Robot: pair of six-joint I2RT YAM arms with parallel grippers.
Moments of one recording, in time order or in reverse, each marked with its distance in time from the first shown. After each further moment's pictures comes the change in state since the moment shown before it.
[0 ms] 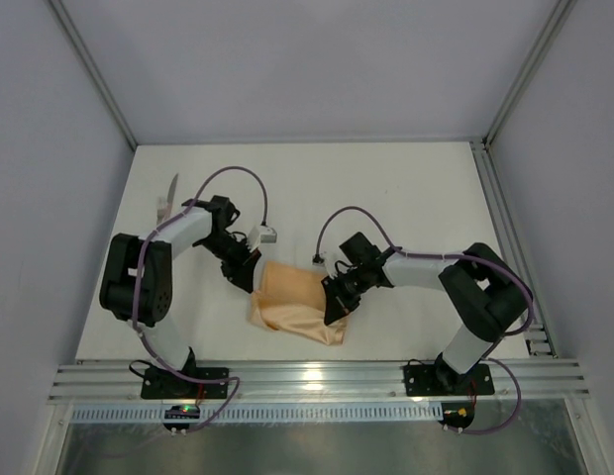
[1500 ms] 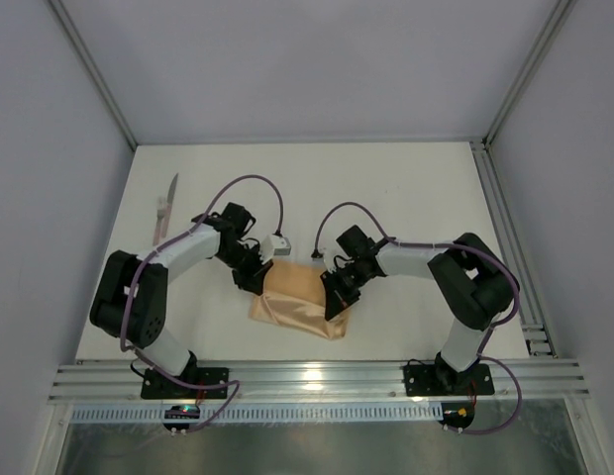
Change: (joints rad) left arm -0.142 -0.144 -0.127 0.198 -0.070 -0.063; right arm -0.032 0.094 0.094 -0.108 0.012 -0.015
